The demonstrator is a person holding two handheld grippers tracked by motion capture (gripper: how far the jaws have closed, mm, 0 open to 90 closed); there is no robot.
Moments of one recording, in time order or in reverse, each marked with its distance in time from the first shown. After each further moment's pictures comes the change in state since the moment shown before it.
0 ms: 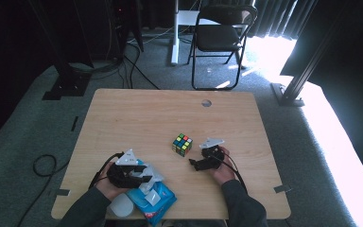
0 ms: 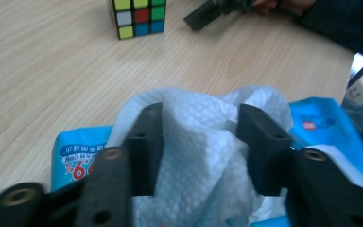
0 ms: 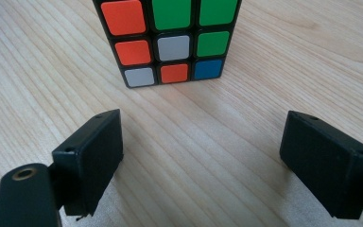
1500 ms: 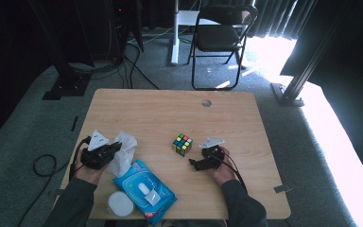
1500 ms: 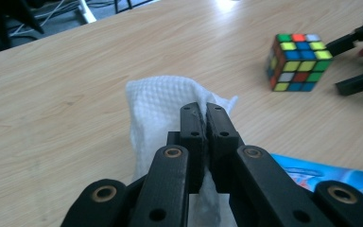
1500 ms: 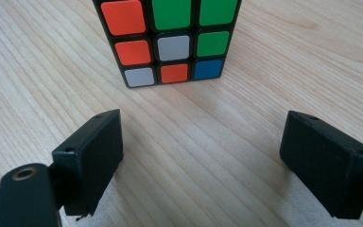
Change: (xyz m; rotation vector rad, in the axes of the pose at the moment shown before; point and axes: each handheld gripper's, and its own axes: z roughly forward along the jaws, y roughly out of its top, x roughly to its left) left arm 0.055 -0.007 -0.056 -0.184 0.431 -0.151; right arm 0.000 0.000 0.000 0.000 0.000 -0.001
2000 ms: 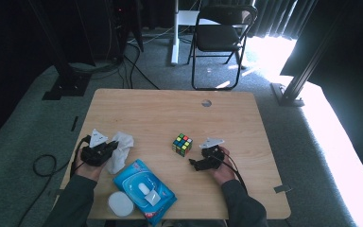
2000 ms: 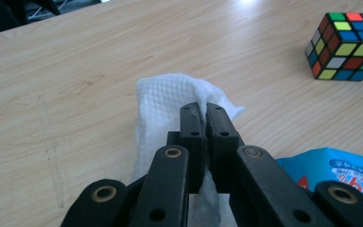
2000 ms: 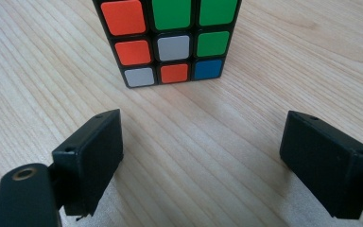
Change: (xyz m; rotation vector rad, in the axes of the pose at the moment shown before) left arm 0.016 -0.012 0.020 0.034 0.047 -0.037; right arm 0.000 0.000 0.000 0.000 0.000 0.000
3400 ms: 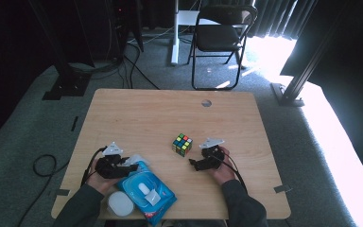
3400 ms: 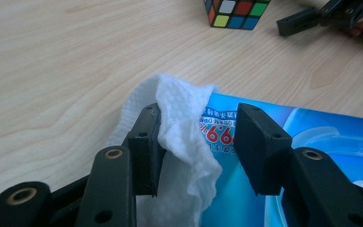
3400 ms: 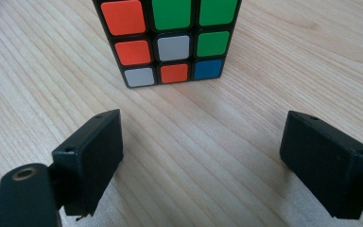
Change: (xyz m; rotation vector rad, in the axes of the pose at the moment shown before) left arm -0.036 -0.019 0.017 0.146 -0.332 -0.032; right arm 0.000 0.000 0.000 -0.001 0.000 0.001
